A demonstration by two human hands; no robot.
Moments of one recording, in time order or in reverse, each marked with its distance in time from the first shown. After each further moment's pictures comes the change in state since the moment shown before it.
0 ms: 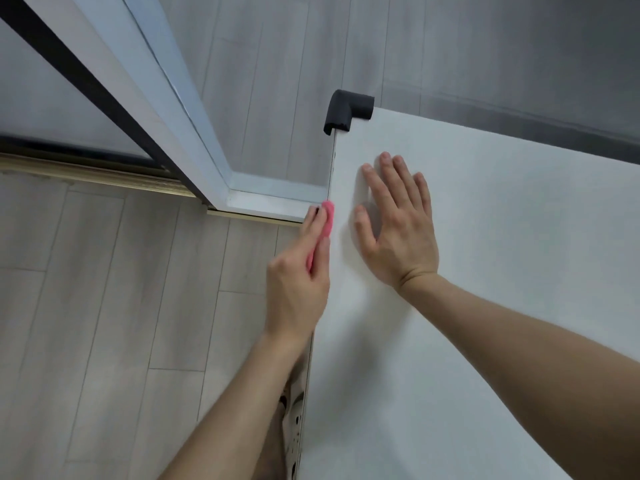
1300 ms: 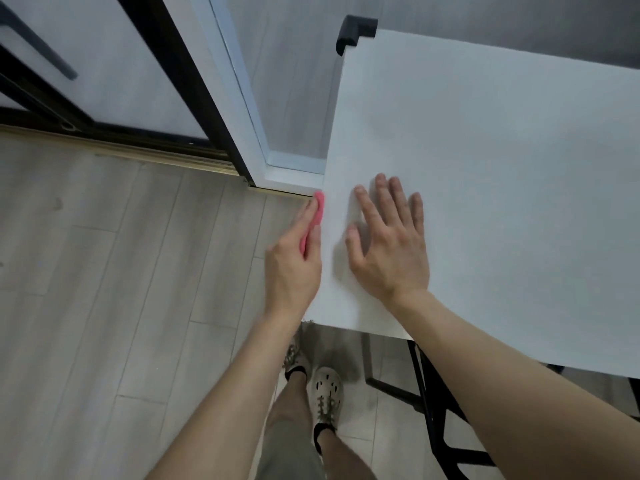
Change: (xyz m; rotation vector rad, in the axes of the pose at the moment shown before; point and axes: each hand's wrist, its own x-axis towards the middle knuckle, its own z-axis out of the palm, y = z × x) left_hand -0.171 0.005 -0.023 0.095 0.084 -0.026; right_hand -0.202 -0.041 -0.005 0.009 0.015 0.001
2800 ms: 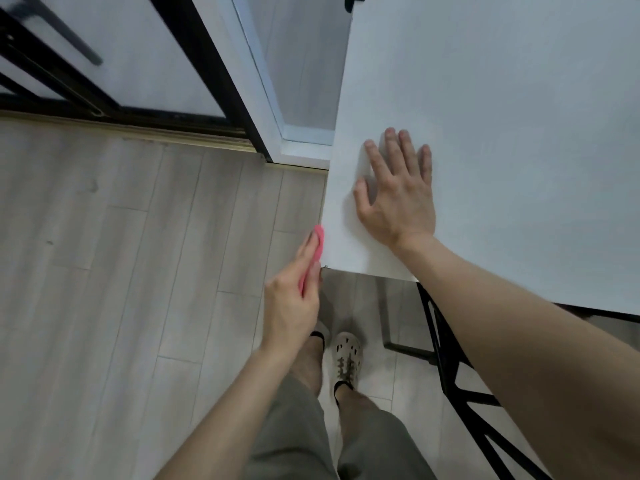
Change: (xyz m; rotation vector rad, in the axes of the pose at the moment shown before) left_hand -0.114 -0.016 -0.041 0.043 -0.119 -0.016; right_hand 0.001 -0.005 -0.005 -0.044 -0.001 0.010
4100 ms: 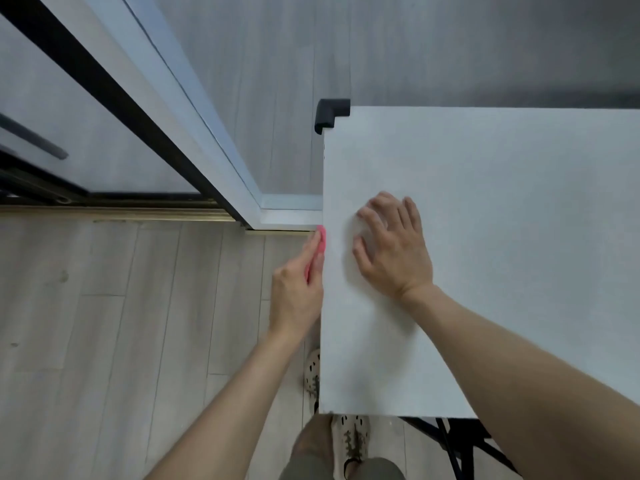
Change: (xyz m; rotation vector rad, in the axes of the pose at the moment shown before) left_hand 0.218 0.015 0.018 0.004 -0.041 -0.011; right_hand 0.111 0.038 0.005 0.116 0.088 -0.063
